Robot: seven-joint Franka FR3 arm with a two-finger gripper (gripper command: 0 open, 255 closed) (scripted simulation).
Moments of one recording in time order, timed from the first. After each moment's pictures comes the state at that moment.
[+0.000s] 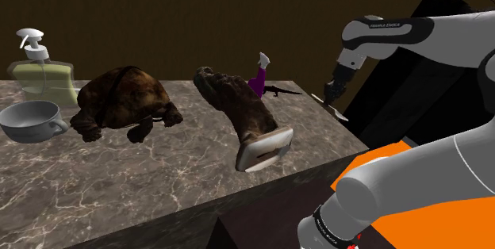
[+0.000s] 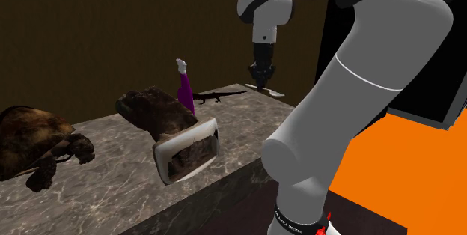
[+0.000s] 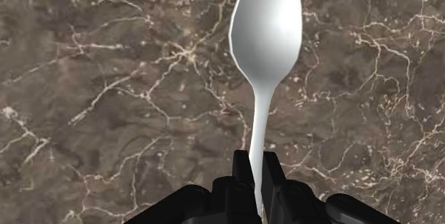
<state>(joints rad) -0.19 -0.39 -0.50 -2.27 -0.11 1.73 -0.41</state>
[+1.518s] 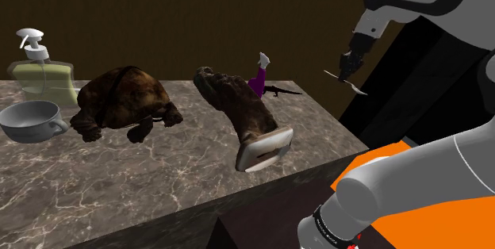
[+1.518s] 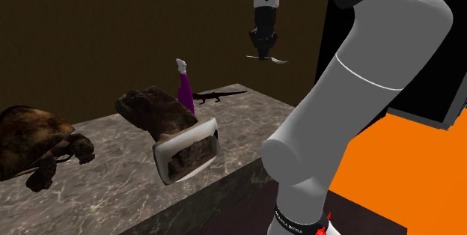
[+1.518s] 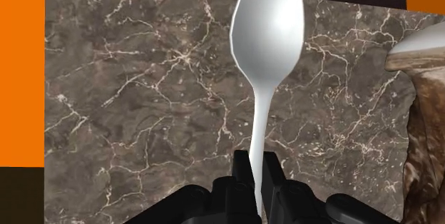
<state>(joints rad) -0.18 -0.39 -0.47 -1.97 -0.09 1.42 -0.39</state>
